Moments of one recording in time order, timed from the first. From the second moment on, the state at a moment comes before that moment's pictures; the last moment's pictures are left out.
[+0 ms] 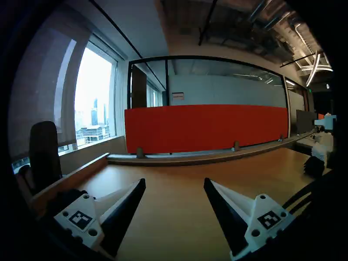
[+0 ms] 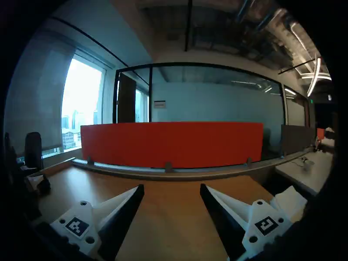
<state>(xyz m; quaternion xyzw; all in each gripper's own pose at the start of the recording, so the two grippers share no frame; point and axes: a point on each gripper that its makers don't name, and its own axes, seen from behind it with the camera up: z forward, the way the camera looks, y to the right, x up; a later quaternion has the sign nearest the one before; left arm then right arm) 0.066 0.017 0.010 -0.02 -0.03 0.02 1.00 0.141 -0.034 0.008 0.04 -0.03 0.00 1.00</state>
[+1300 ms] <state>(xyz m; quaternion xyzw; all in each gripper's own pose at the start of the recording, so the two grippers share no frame) 0.002 0.002 0.004 -0.01 0.00 -0.02 1.00 0.122 -0.061 -0.003 0.04 -0.04 -0.03 1.00</state>
